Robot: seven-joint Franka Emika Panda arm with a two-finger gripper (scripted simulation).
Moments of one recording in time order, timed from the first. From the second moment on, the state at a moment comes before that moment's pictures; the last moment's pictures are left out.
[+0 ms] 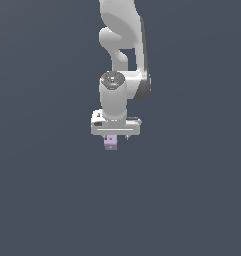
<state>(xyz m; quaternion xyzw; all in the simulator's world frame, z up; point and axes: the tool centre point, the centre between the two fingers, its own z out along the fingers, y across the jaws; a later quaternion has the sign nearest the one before) -0.029 -0.018 0.120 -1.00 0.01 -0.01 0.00</state>
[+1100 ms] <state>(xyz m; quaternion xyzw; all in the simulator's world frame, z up) -0.060 -0.046 0.061 -1.00 0.02 0.00 0.00</state>
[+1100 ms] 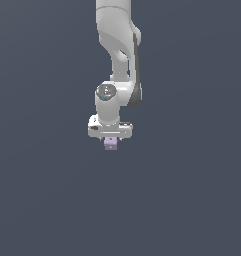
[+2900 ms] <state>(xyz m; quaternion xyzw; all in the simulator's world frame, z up) -0.074 -0.040 0.103 -1.00 0.02 0.00 0.00</state>
